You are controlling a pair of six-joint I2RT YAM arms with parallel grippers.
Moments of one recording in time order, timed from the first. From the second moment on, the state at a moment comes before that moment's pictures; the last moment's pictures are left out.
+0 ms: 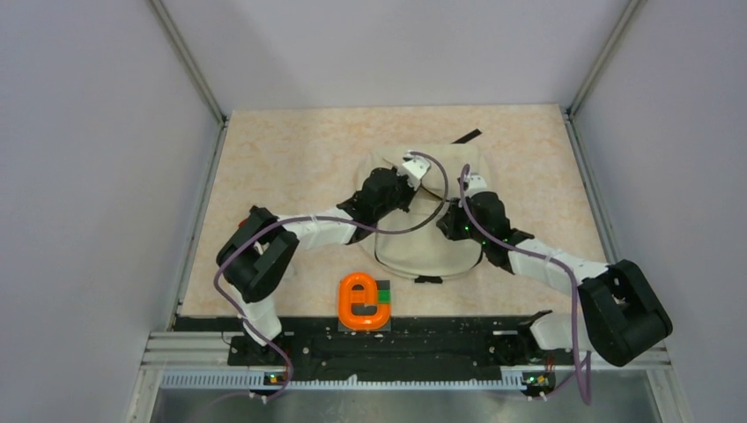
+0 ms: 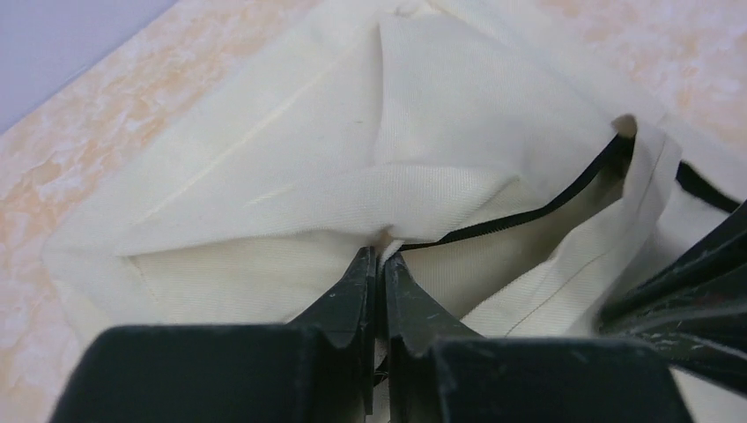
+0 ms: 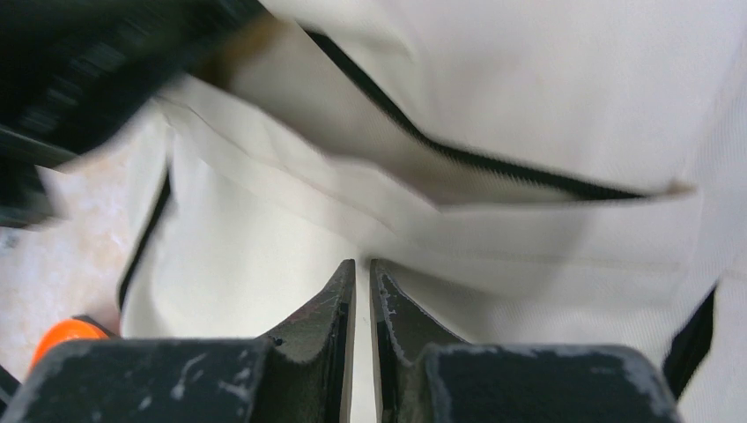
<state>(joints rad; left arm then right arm) -0.77 1.82 1.06 0.48 -0.02 0.14 0.49 1.29 0.55 0.23 -0.08 0.39</state>
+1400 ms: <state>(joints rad) -0.71 1.74 1.14 0.26 0.15 -0.11 0.50 1.42 0.69 0.36 0.27 -0.14</state>
